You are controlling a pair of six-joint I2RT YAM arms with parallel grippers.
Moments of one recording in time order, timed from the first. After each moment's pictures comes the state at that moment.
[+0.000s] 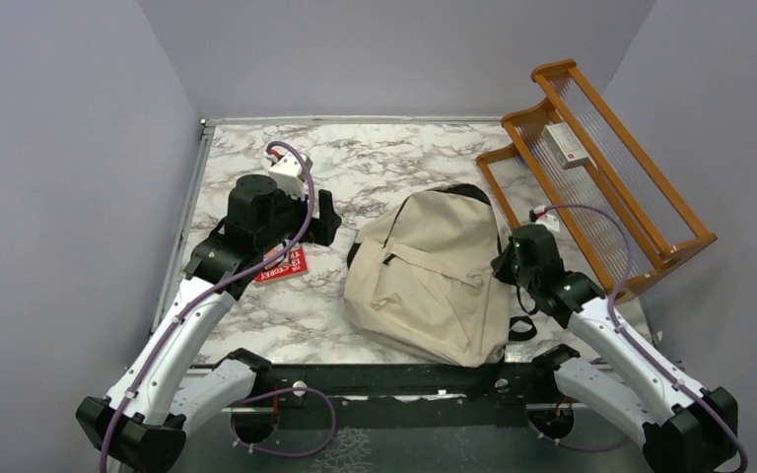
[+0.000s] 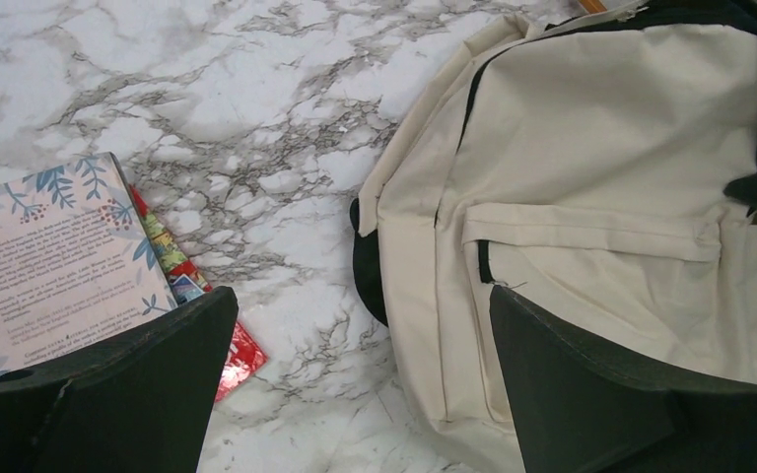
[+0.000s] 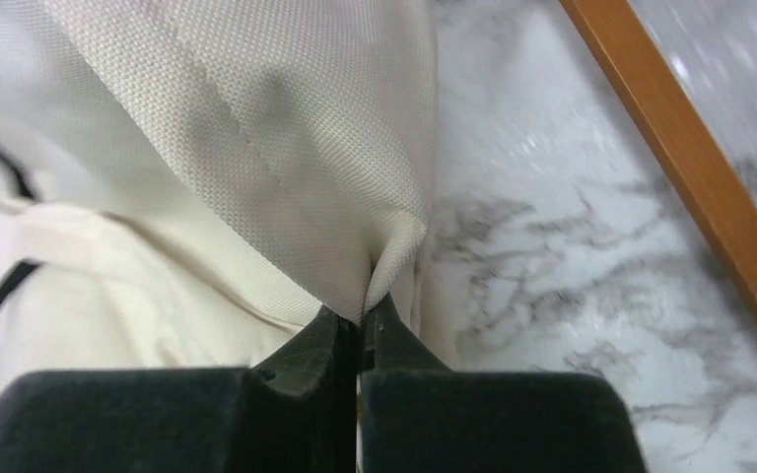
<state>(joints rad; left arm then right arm) -0.42 0.94 1.02 -0.52 0.10 -0.17 0.45 0.85 0.53 -0.46 0.31 0.69</state>
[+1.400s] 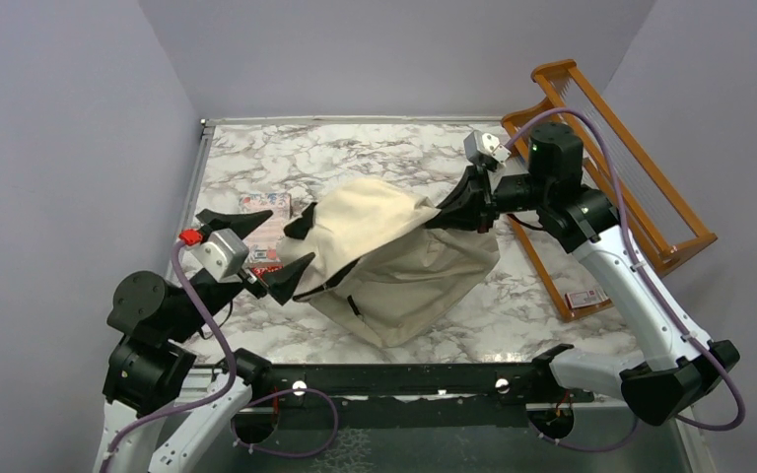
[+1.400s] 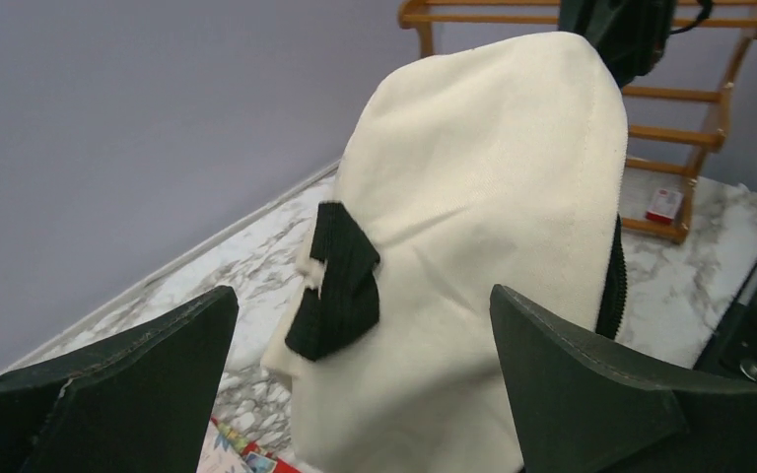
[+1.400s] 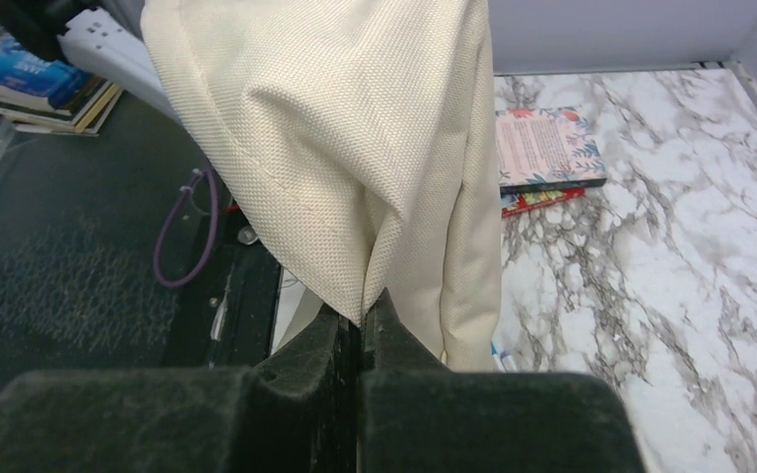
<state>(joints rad) -0.42 0.40 1.03 -0.48 0.31 0.09 0.45 1.19 1.34 -0.45 -1.11 -0.25</state>
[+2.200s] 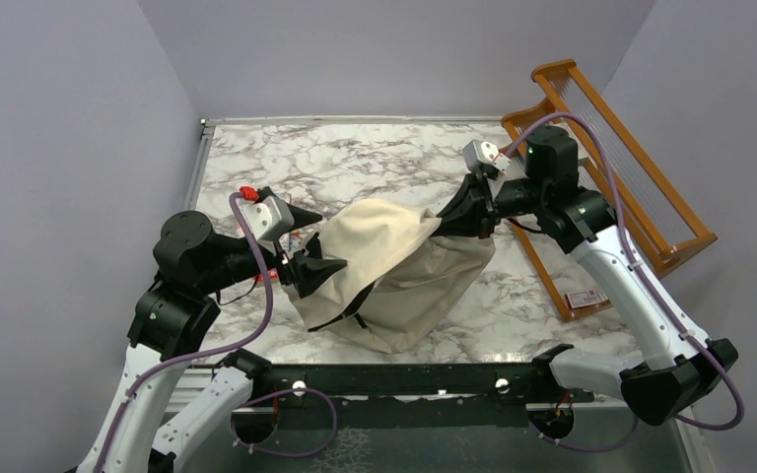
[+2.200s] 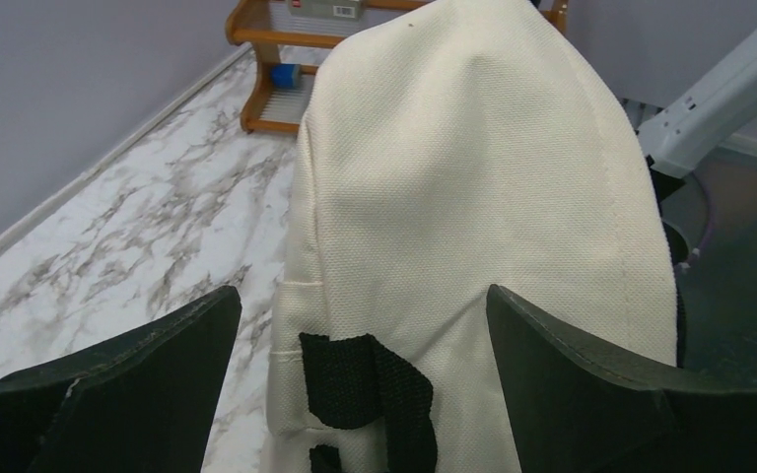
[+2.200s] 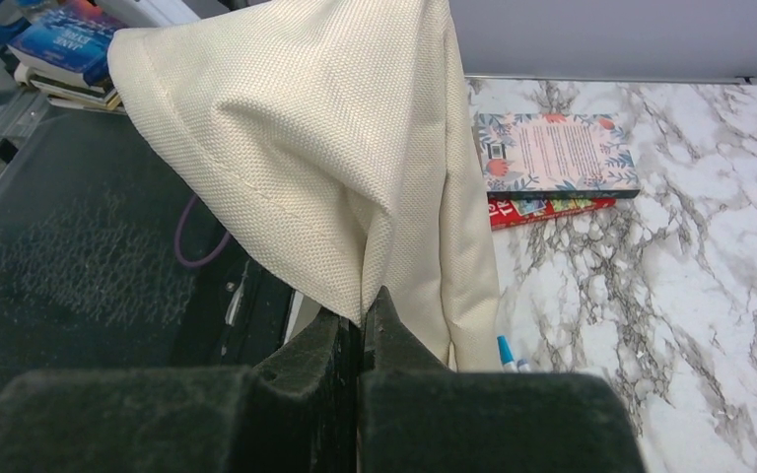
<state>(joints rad) -0.42 0.66 1.11 -0.52 0.66 0.07 0.45 1.19 1.32 -0.50 -1.21 -0.34</state>
